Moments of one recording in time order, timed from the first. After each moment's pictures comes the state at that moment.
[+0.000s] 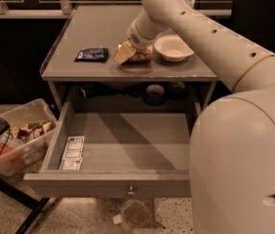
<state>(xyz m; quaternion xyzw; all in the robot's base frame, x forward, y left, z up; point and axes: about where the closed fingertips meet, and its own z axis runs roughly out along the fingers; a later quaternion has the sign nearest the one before) 0.793 0.002 0.843 -0.42 0.85 0.09 0.32</state>
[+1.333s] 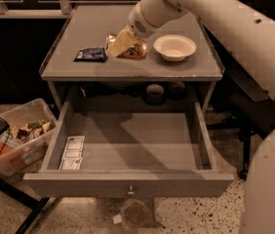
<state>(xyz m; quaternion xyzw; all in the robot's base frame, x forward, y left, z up) 0.730 0.018 0.924 -0.48 0.78 0.12 0.38</state>
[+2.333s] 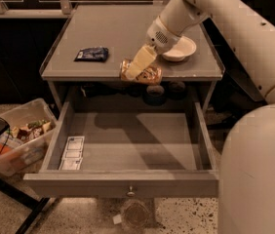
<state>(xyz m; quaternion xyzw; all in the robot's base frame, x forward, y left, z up) 0.669 -0.028 0.873 -0.52 0.80 0.23 0.21</state>
